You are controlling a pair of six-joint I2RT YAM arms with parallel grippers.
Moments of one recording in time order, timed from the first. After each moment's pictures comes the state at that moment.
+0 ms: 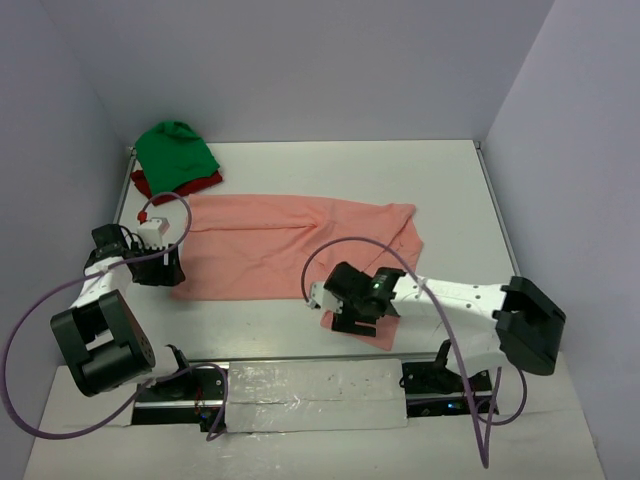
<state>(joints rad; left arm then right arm) 0.43 1.34 0.70 -0.47 0.45 0.47 1.02 1.33 0.80 -0.72 0.15 -0.40</state>
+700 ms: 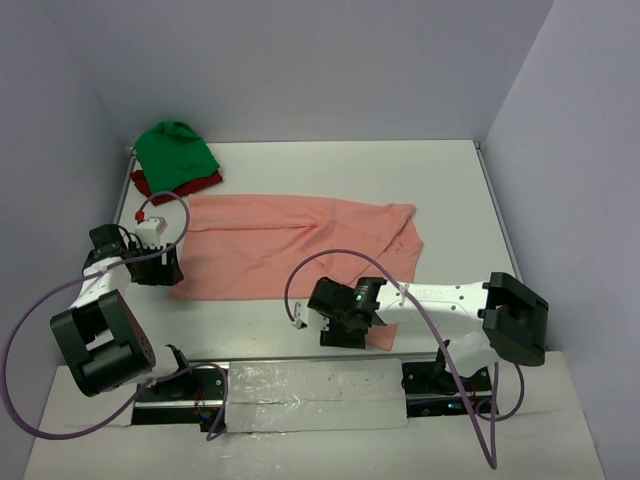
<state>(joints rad) 0.44 1.34 0.70 -0.46 0.45 0.47 1.18 1.42 0.85 -0.77 0.06 -0.33</state>
